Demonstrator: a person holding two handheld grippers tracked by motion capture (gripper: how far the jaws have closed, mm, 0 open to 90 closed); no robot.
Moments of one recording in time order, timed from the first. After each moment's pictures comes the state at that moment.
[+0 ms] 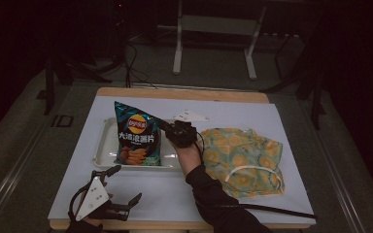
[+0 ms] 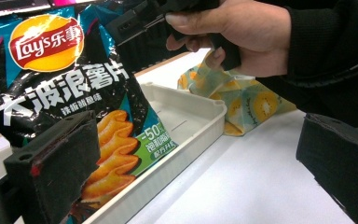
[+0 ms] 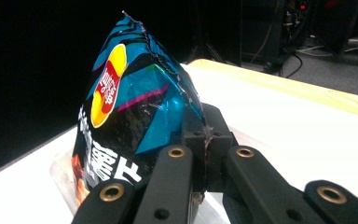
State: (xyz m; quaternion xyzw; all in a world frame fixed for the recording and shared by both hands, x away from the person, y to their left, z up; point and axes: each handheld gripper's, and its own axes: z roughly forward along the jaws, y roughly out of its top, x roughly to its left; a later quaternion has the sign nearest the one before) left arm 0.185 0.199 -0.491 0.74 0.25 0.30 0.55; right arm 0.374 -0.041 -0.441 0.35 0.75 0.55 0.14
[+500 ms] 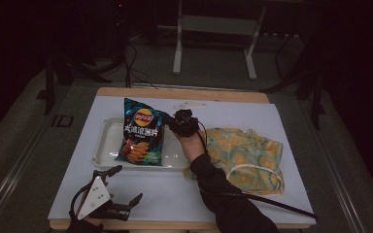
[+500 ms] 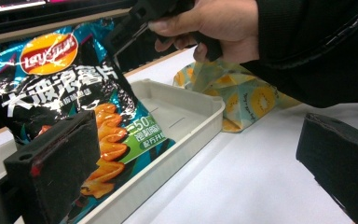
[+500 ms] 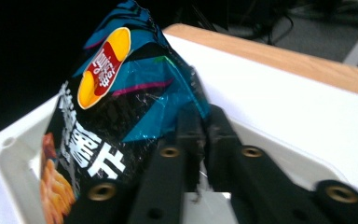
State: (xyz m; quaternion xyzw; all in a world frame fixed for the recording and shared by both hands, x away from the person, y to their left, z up) left arm 0.188 0.198 -0.493 0.74 0.25 0.29 0.55; right arm 0.416 -0.044 -0.446 0.38 0.78 0.48 0.12
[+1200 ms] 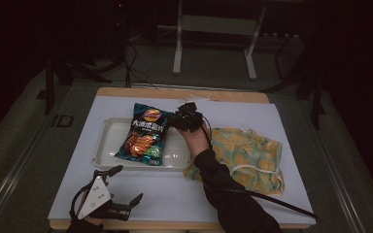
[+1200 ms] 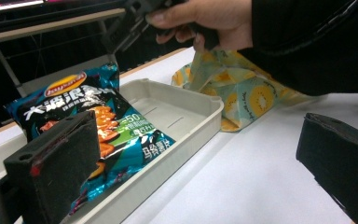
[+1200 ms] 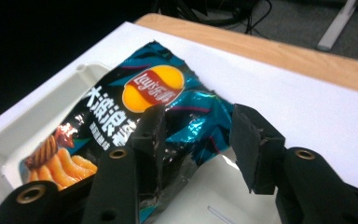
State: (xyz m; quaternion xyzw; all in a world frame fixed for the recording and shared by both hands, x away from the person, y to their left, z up) left arm 0.188 0.197 -0.493 0.74 0.25 0.29 0.55; right arm 0.429 -0.054 -0.434 0.41 0.78 0.45 0.13
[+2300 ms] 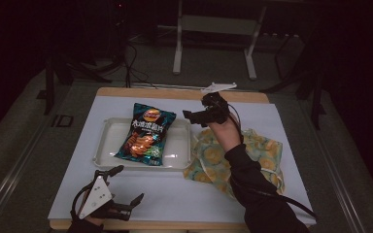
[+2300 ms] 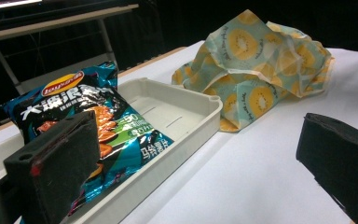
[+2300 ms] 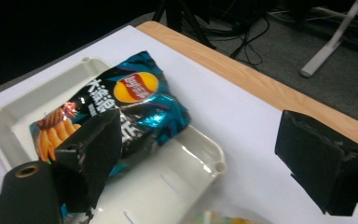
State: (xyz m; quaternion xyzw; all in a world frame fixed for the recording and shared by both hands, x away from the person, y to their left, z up) left arm 0.188 0.196 -0.493 0.74 0.25 0.29 0.55; right arm 0.421 -0.118 -0.373 0.34 0.82 0.43 0.16
